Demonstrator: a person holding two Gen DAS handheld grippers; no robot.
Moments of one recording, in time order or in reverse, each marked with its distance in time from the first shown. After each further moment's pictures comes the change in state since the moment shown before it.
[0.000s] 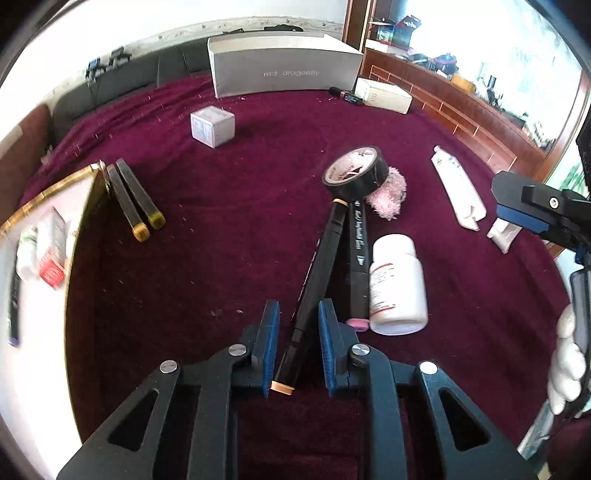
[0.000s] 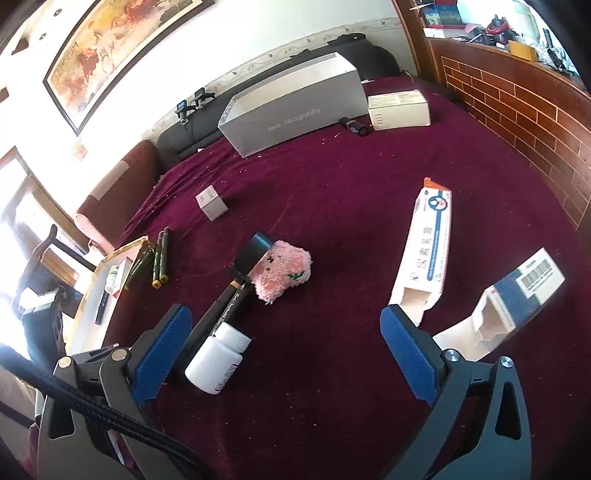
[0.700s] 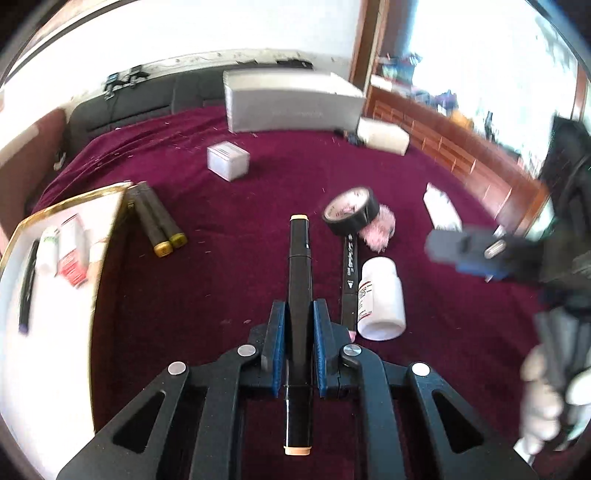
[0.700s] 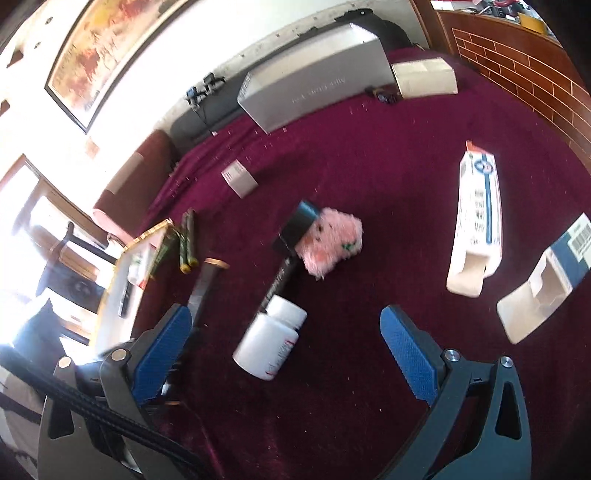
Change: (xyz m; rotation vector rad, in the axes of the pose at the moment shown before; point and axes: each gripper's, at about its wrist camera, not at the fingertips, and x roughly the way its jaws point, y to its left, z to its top) left arm -0.036 0.014 -0.008 -0.092 -0.161 -0.028; right arm 0.021 0.024 -0.013 0.047 0.093 0.069
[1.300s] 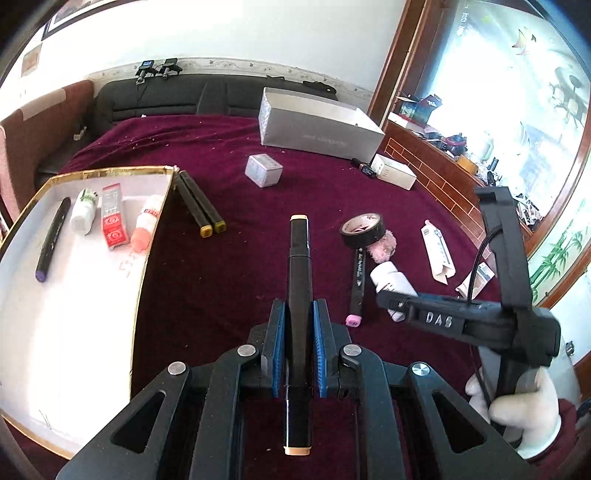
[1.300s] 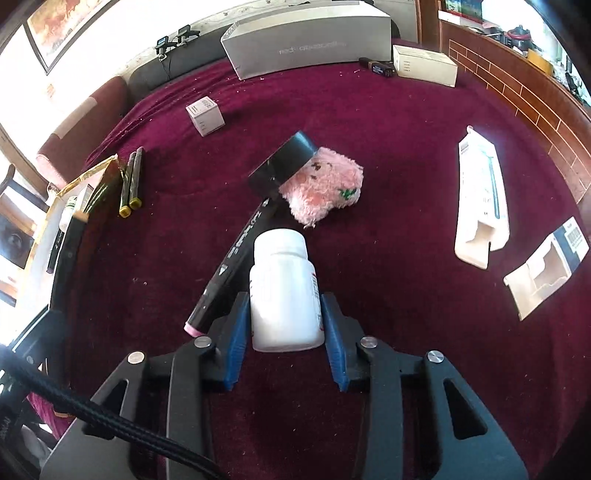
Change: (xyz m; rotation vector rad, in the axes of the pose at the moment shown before) left arm -0.032 0.031 -0.019 -0.147 -0.070 -0.034; right arm 0.043 0.021 -0.019 -0.123 0.110 -0.275
